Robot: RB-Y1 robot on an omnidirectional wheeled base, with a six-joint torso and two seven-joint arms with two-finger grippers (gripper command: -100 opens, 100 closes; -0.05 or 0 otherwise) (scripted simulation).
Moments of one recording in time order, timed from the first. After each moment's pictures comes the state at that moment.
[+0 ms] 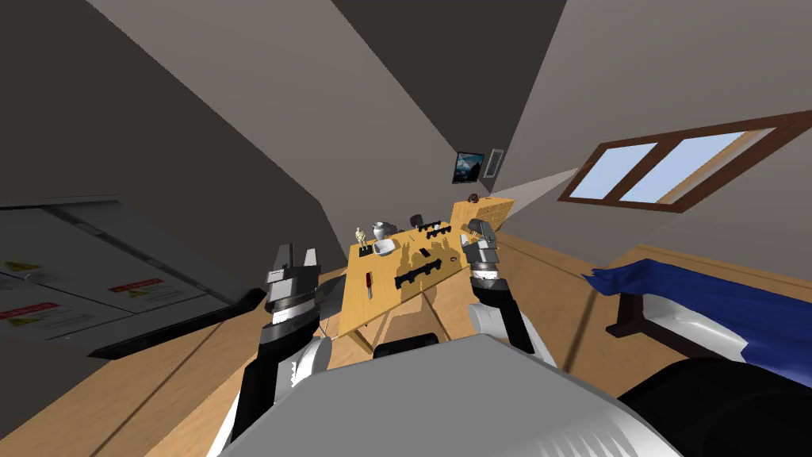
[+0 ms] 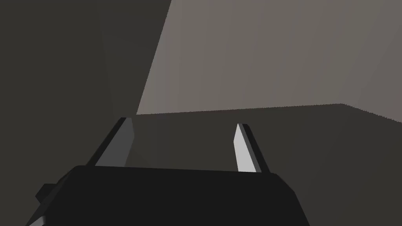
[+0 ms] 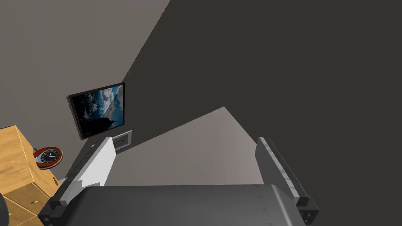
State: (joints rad) left arm 0.52 -0.01 -0.01 -2.35 0.06 -0.47 -0.09; right arm 0.50 0.04 -0.04 -2.36 0.07 -0.36 -0.13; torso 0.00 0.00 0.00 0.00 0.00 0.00
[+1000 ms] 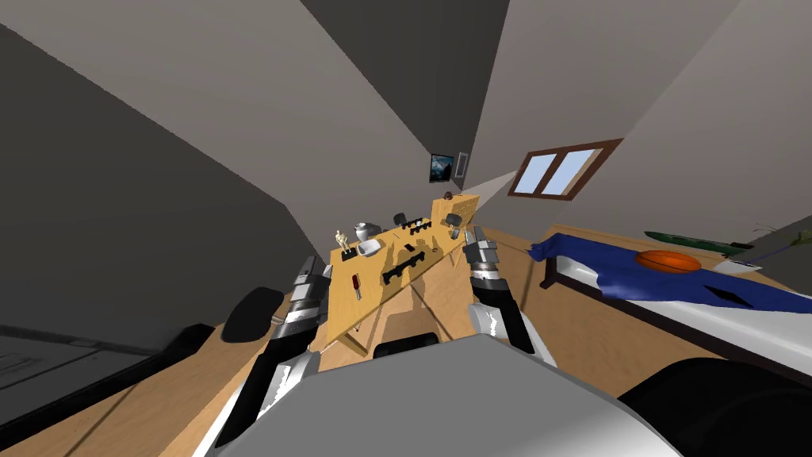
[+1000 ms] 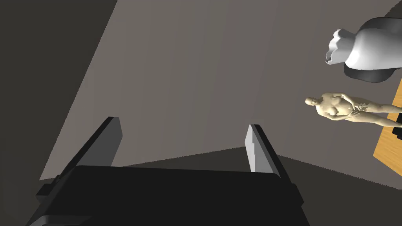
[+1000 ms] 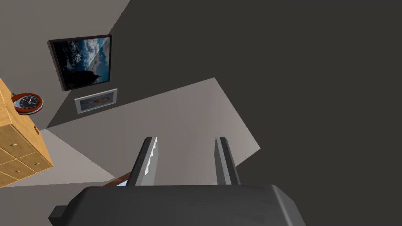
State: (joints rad) left arm 0.55 0.19 0.01 -2.22 0.15 -0.32 0.00; right arm 0.50 0.04 -0.04 -2.36 0.07 -0.36 -0.13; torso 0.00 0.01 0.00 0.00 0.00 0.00
